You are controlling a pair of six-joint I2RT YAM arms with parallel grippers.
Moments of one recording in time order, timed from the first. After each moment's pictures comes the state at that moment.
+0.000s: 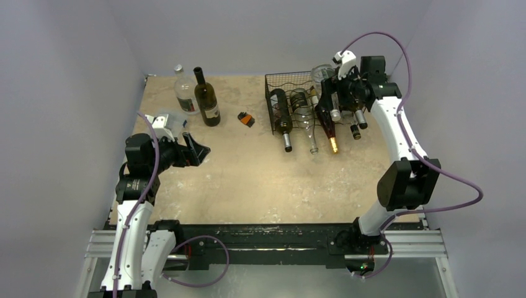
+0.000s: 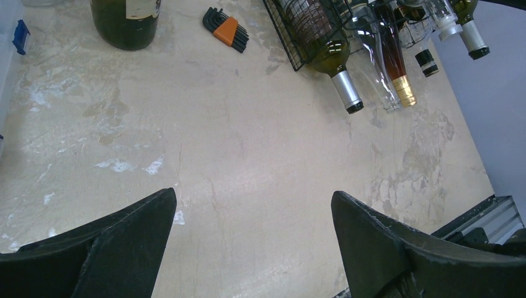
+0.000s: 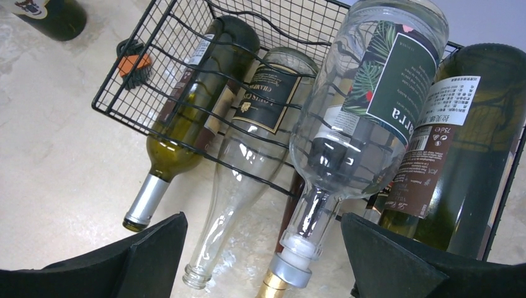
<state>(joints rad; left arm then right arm) 0.06 0.70 0.75 -0.48 0.52 -0.28 0.05 1.64 1.62 -0.67 -0.41 -0.30</state>
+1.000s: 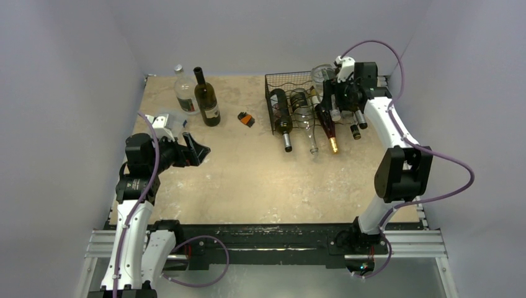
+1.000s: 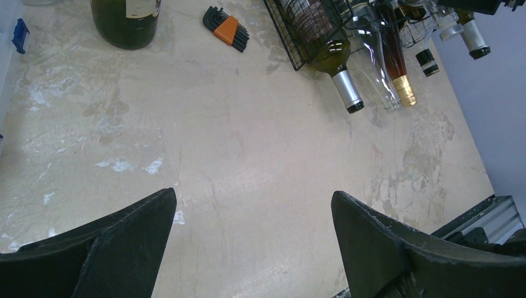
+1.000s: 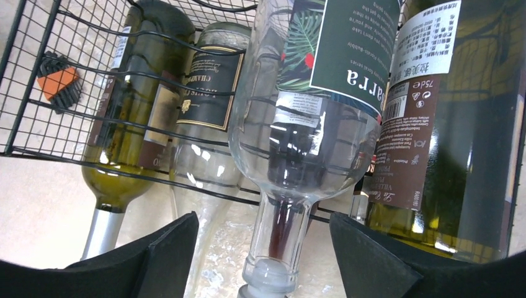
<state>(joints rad) 0.06 0.70 0.75 -0.48 0.52 -0.28 0.05 1.73 1.55 -0.53 -0.25 -0.15</state>
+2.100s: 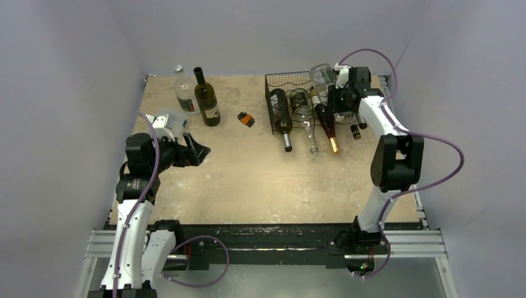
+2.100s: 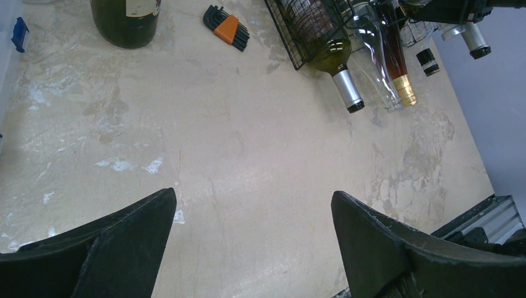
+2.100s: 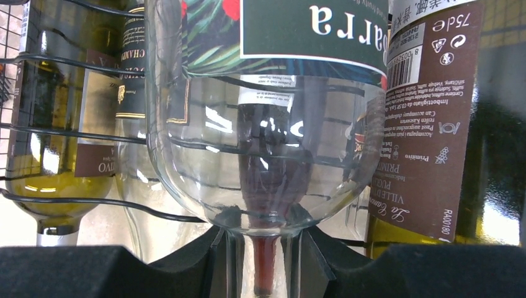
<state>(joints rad) 0.06 0.70 0.75 -0.48 0.52 -0.28 0.04 1.86 1.55 -0.51 -0.17 -0.09</state>
